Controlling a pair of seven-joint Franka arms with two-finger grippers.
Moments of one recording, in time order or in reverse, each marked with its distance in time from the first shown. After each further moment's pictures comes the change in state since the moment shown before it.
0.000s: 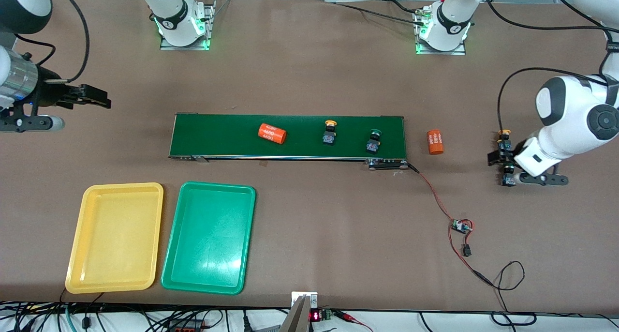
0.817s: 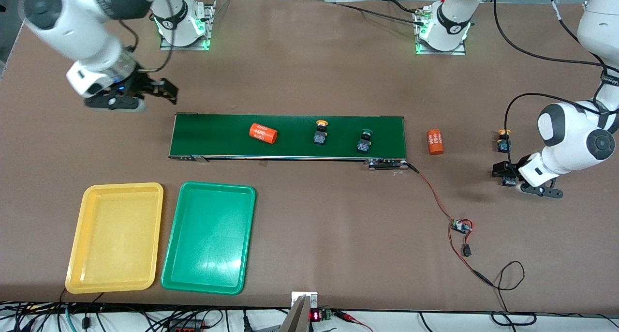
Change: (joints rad) left arm 0.078 0.239 0.014 0.075 0.024 0.123 0.230; right arm -0.106 -0.272 0.391 -0.560 0.055 0.480 0.353
